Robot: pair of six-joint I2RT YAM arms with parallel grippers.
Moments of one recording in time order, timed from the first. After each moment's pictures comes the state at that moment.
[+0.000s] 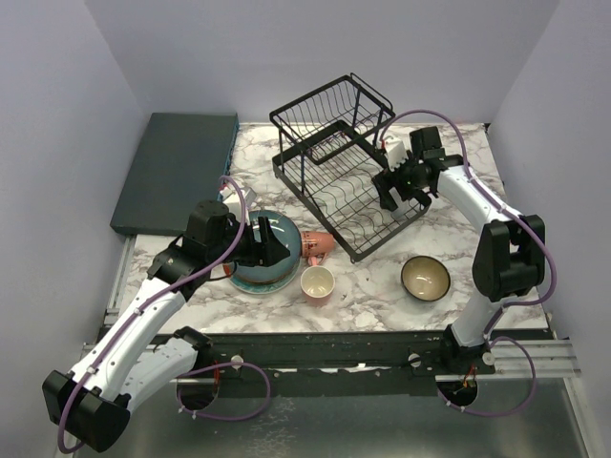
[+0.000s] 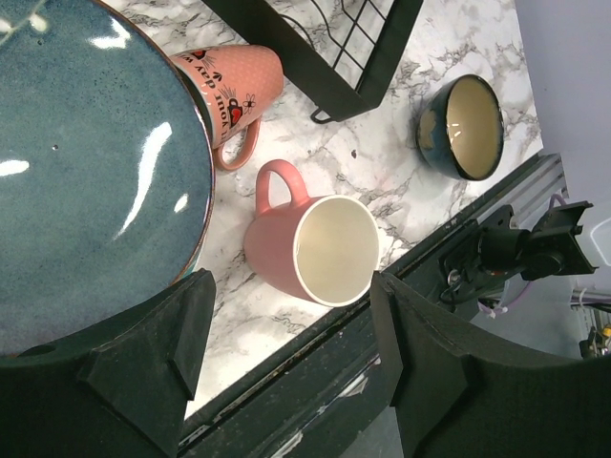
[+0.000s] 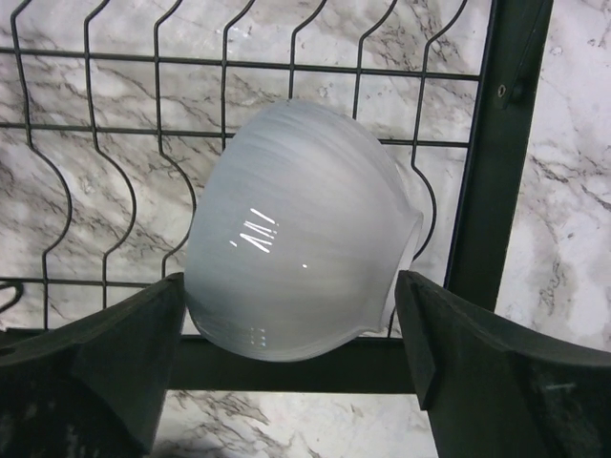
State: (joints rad) left arm -0.48 0.86 0.80 -0.52 0.37 -0.51; right arm 0.20 1.76 1.41 -0.62 -0.26 -0.46
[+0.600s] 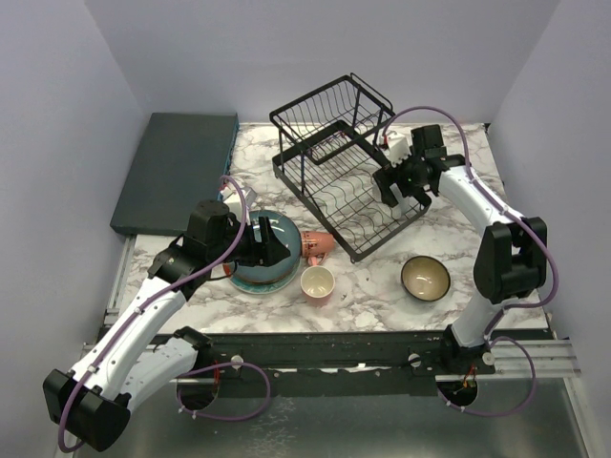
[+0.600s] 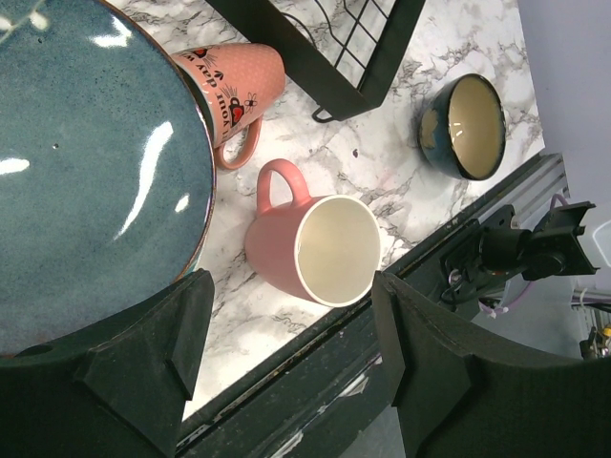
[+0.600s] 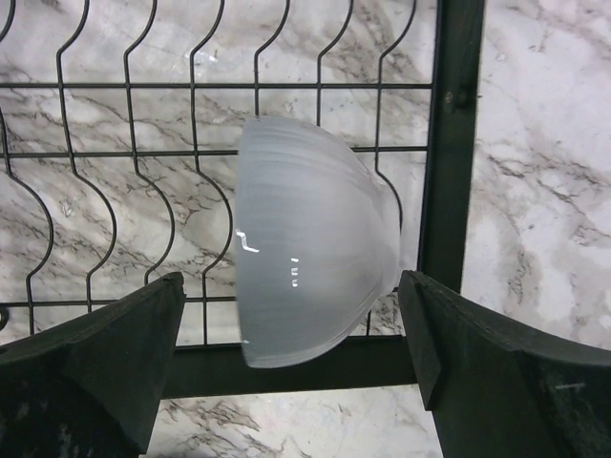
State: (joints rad) left arm -0.48 0.86 0.80 -0.52 0.37 -0.51; right arm 0.20 1.75 1.40 -0.58 -0.22 -0.44
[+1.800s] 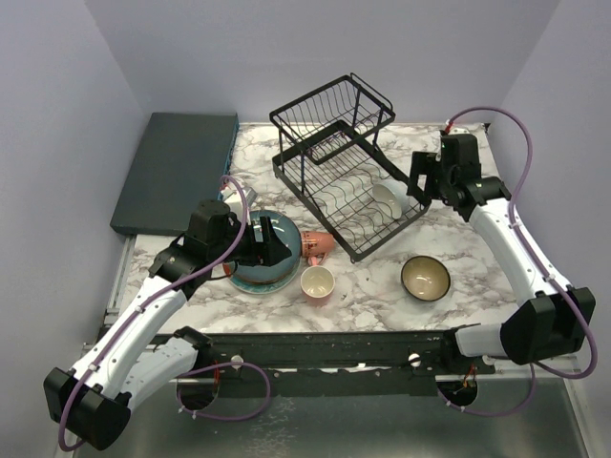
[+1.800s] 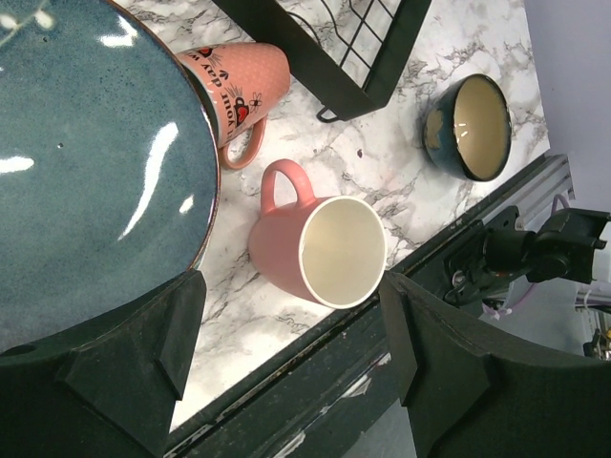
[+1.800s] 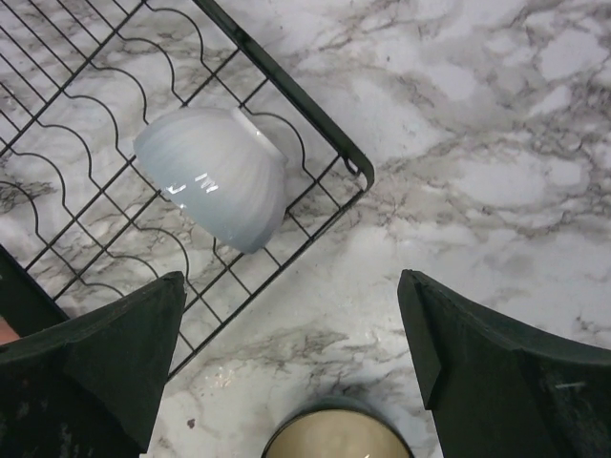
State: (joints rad) left arm -0.48 0.87 0.80 -0.52 0.37 -0.51; right arm 0.20 1.34 1.24 -0.60 0.21 0.21
